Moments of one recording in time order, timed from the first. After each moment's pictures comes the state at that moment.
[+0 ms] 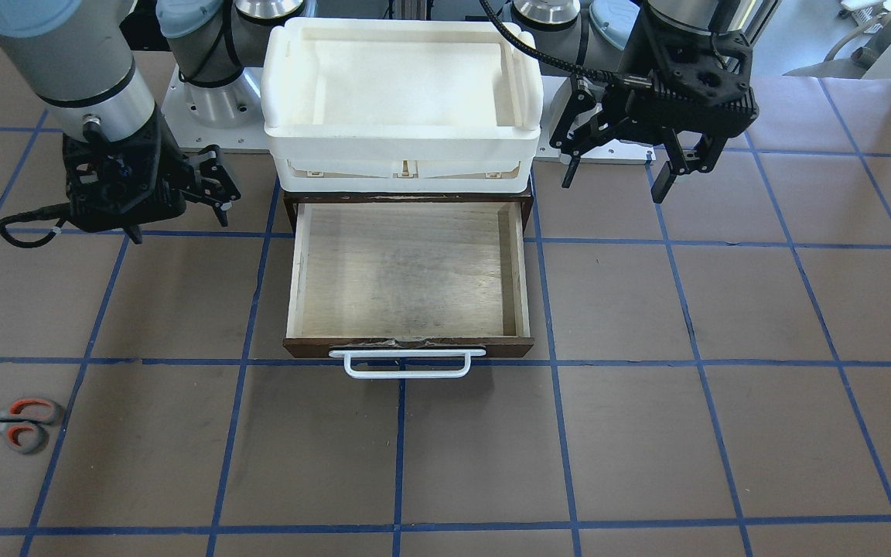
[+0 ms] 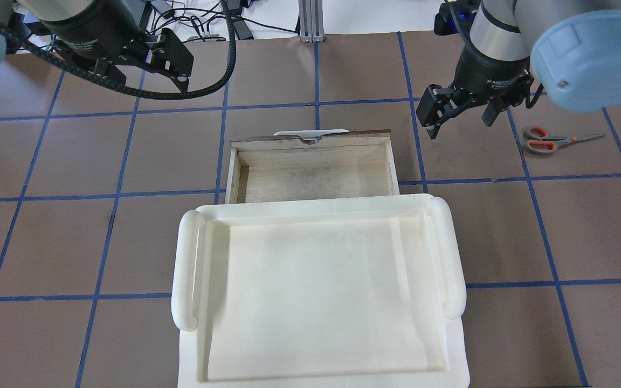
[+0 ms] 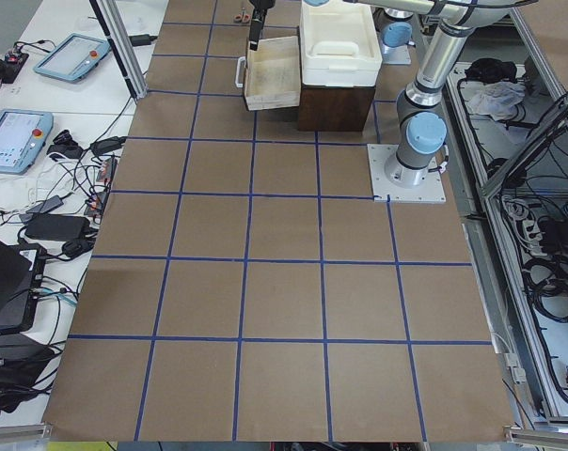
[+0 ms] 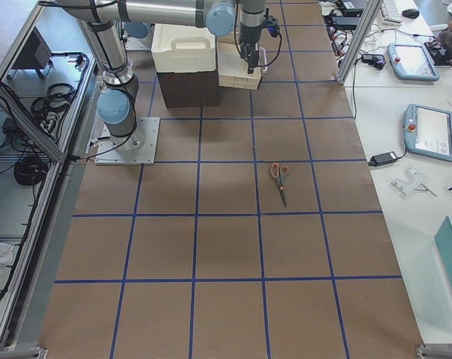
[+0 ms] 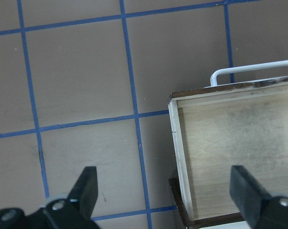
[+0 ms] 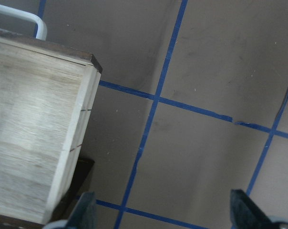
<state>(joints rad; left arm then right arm) -1.61 -1.56 -1.47 -1.50 1.50 0.08 1.53 -1.53 1.60 -1.64 -1.57 -0.38</state>
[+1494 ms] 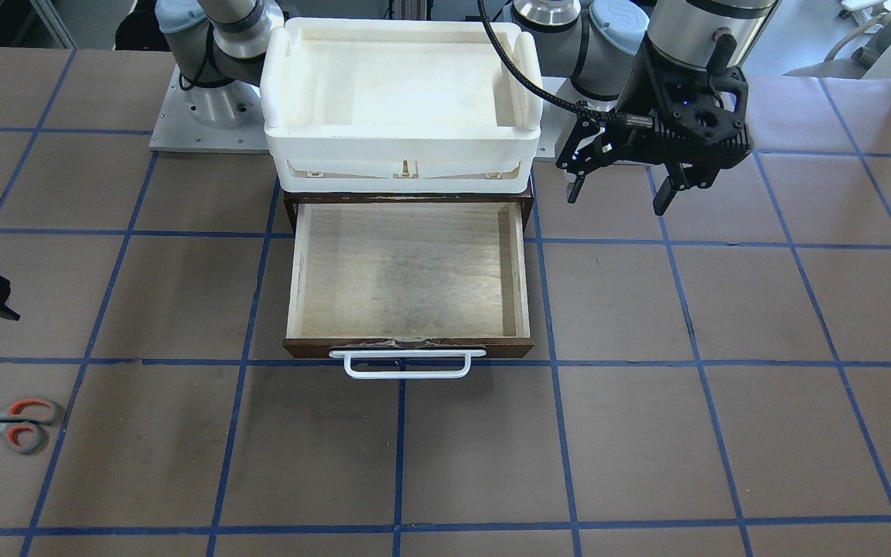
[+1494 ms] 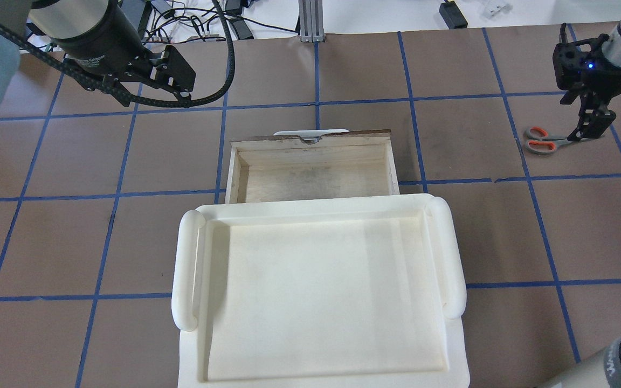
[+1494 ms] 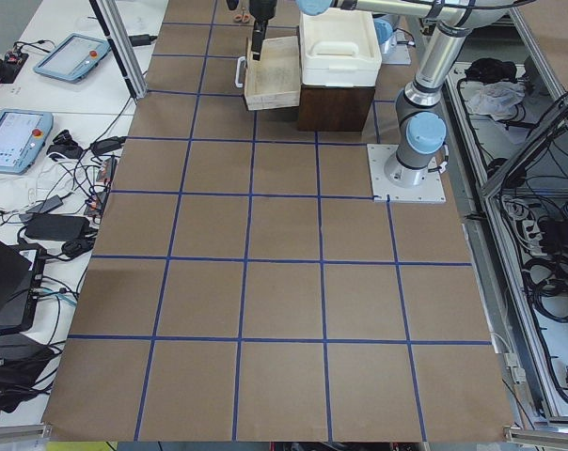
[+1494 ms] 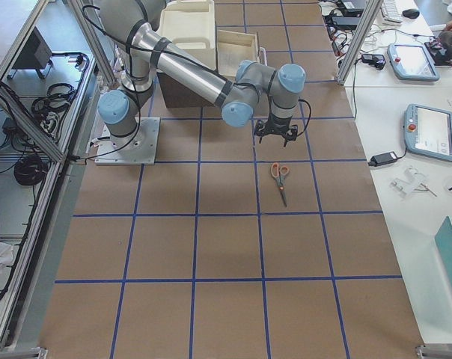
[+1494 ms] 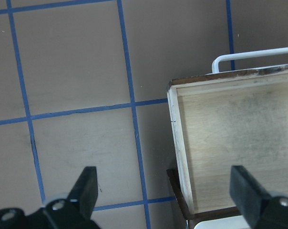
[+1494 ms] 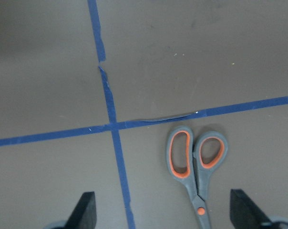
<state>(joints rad) -1.59 -1.57 -1.51 -1.51 1.52 0.08 1.14 -1.20 1.60 -1.98 -1.60 -1.89</state>
